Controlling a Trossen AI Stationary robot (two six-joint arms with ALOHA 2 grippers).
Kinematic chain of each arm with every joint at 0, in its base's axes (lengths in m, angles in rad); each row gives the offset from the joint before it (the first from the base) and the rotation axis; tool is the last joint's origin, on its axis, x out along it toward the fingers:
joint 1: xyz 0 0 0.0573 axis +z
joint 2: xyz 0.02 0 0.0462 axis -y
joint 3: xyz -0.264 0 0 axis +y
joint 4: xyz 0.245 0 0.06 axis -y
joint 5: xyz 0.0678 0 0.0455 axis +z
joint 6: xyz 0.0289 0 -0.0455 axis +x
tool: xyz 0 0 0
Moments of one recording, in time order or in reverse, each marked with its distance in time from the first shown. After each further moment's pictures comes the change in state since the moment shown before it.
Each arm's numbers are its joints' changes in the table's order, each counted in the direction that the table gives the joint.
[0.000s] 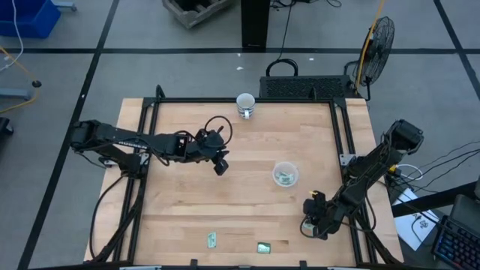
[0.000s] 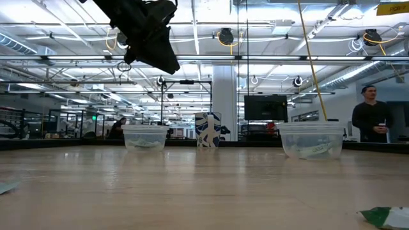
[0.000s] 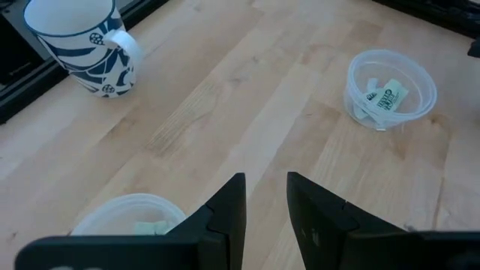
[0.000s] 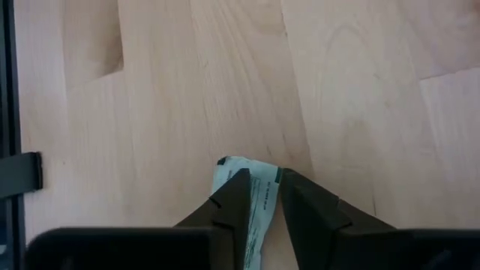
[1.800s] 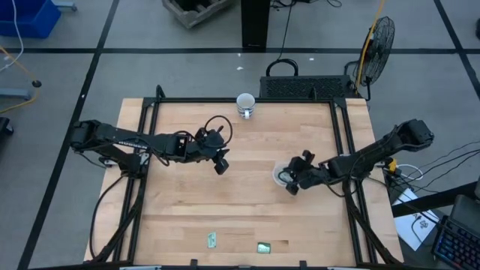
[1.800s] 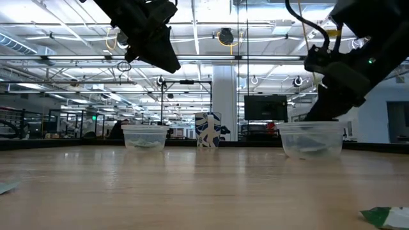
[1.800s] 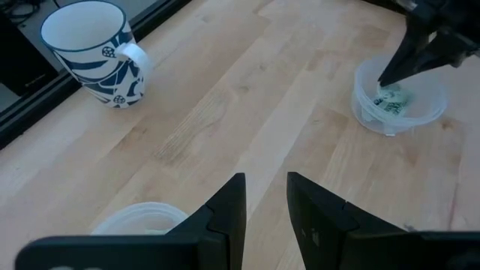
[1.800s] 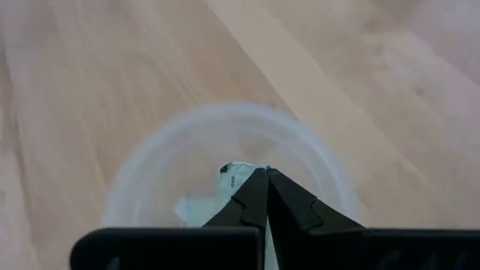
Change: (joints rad) left arm -0.001 0.000 0.000 0.011 0.034 0.029; right arm -0.567 0.183 0.072 0.074 -0.350 -0.412
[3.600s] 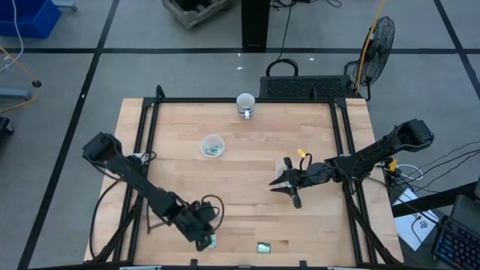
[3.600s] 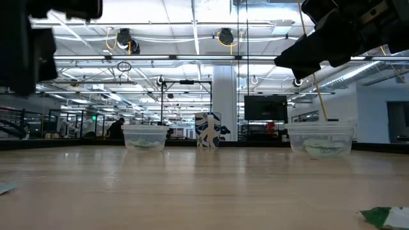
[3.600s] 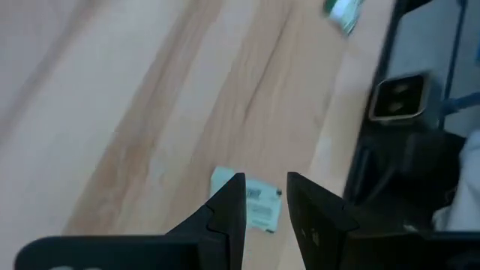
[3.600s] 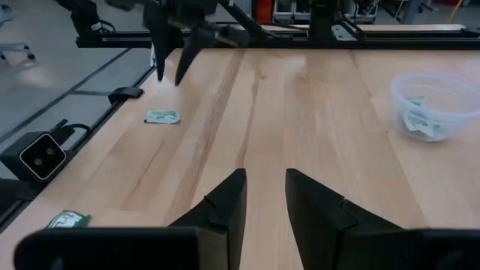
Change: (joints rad) left arm -0.623 -0.274 0.001 0.101 -0.270 -0.688; right arm -0.004 0.002 0.038 0.636 0.400 -0.554
